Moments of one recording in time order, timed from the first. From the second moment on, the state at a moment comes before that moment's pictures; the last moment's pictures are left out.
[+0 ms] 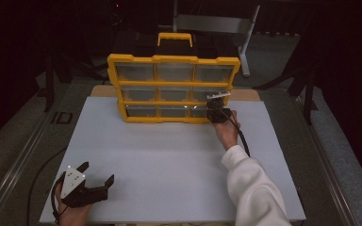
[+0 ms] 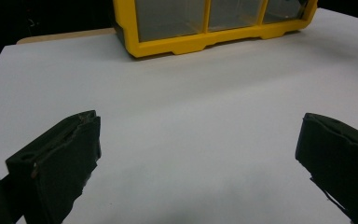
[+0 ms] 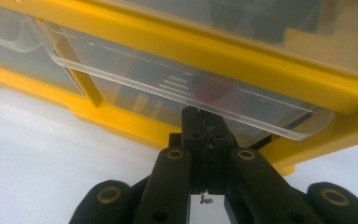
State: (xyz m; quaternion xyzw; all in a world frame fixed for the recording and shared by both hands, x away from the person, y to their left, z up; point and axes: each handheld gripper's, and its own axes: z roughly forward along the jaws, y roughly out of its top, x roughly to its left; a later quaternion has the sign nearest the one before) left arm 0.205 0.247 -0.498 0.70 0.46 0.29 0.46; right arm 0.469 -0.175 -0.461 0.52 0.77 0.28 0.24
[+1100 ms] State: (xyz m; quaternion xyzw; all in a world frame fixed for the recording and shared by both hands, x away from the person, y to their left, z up) left arm 0.205 0.246 -0.497 0.70 0.46 0.29 0.46; right arm 0.392 -0.177 -0.433 0.45 0.80 0.34 0.20
